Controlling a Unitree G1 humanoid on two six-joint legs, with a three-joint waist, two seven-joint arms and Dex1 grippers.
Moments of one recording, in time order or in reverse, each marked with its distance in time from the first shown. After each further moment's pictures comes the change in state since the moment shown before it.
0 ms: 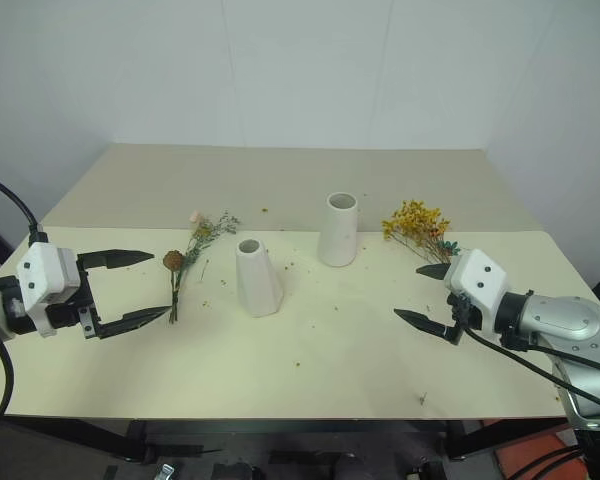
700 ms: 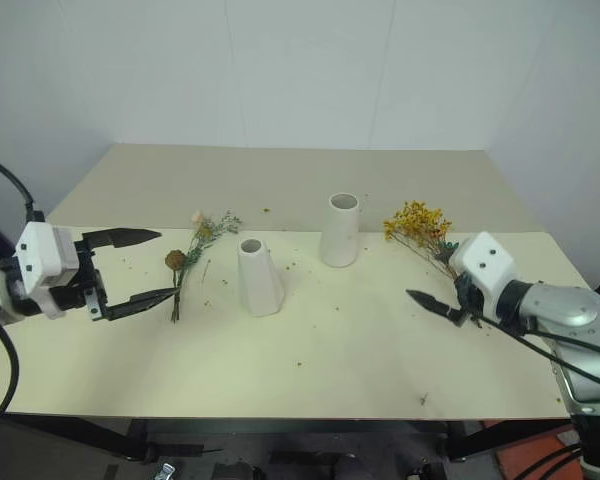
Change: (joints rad) left arm -0.214 -0.080 -0.094 0.002 -0.032 -0.005 0.020; right arm -0.171 0.028 0.028 0.127 -0.089 0.204 -0.210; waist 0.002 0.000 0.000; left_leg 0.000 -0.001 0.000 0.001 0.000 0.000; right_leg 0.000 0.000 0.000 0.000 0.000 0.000
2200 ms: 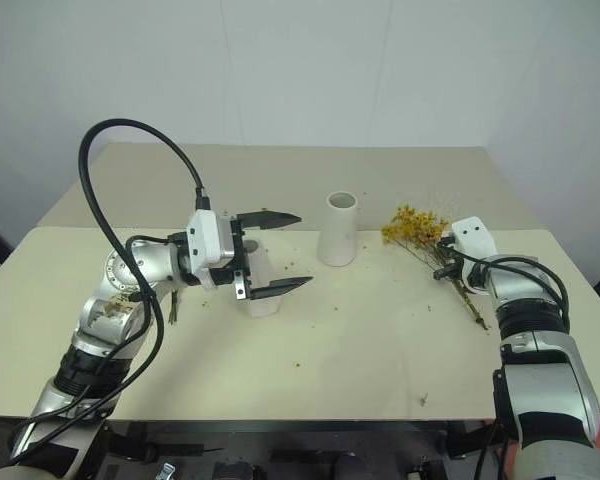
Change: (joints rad) left arm -0.341 -0.356 -0.433 0.123 0.193 -0.107 0.082; right arm -0.578 0.176 0.235 0.955 -0.281 0.088 -0.217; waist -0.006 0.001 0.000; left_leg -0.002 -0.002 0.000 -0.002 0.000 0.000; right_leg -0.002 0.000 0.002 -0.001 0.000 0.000
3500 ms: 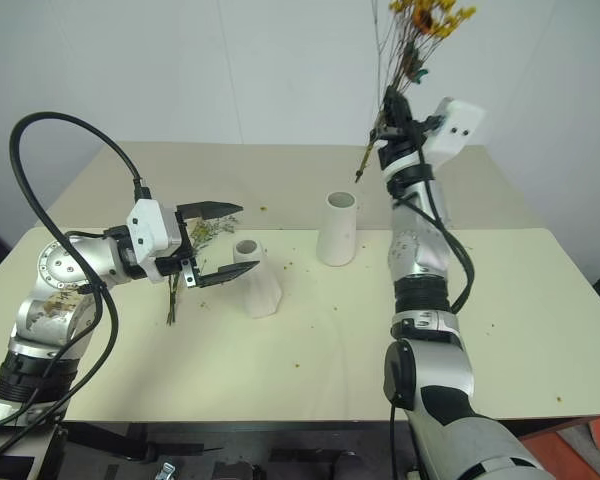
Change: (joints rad) left arm 0.072 0.170 0.148 0.012 -0.010 0.007 -0.004; right arm -0.188 0.561 -0.386 -0.134 0.448 -0.802 -0.175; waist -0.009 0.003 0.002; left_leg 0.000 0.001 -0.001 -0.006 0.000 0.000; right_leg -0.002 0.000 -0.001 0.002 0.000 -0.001
